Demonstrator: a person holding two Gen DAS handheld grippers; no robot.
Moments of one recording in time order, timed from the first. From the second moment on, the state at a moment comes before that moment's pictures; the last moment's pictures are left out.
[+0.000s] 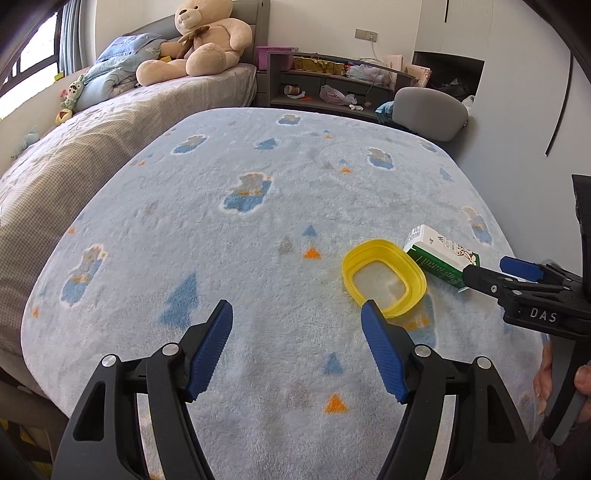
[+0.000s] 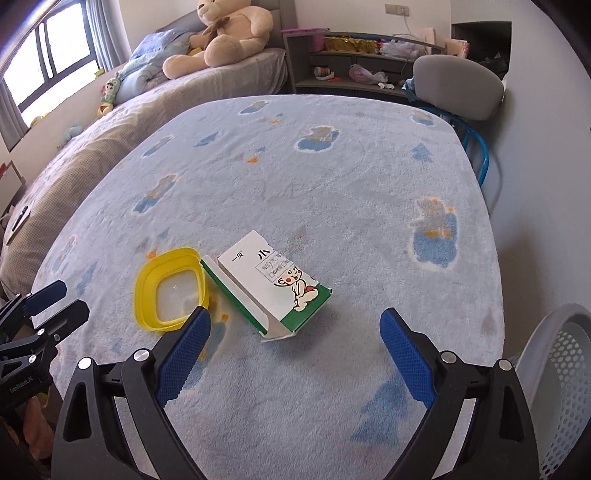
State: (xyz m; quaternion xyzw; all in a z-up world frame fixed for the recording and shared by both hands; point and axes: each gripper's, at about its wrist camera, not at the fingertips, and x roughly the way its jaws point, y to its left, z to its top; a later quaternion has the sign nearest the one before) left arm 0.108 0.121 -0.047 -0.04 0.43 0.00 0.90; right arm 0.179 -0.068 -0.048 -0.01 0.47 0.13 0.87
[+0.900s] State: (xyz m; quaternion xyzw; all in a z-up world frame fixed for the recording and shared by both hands) left arm 0.119 0.128 -0.062 -0.05 0.45 0.00 0.89; right arm 0.222 -0.036 -0.075 -0.08 0.50 0.16 0.85
